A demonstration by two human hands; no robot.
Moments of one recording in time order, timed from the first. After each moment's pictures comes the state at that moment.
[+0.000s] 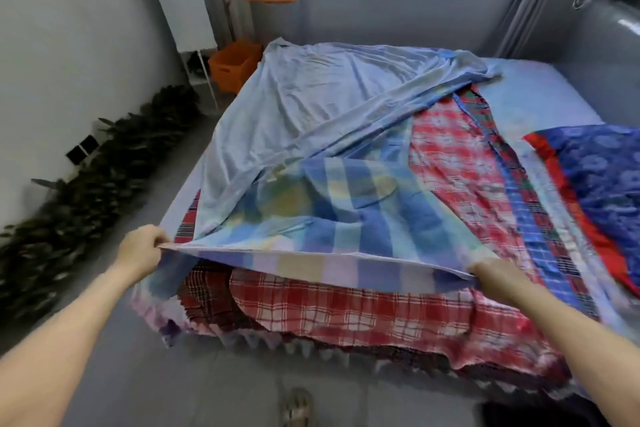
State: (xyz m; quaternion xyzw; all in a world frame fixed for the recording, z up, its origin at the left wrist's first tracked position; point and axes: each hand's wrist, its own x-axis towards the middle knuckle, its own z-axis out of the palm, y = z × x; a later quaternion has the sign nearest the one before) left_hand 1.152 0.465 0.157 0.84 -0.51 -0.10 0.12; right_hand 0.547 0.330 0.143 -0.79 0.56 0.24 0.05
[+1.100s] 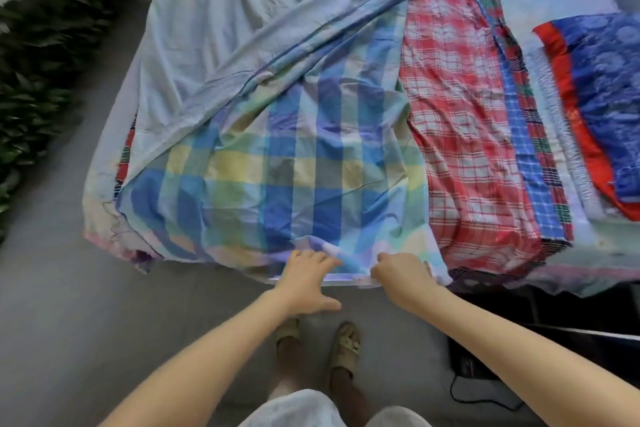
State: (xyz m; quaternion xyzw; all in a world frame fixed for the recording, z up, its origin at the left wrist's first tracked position) left_hand 0.867 0.474 0.022 0.56 -0.76 -0.32 -0.08; right_hand 0.673 0.430 0.071 -0.84 0.41 0.33 0.11
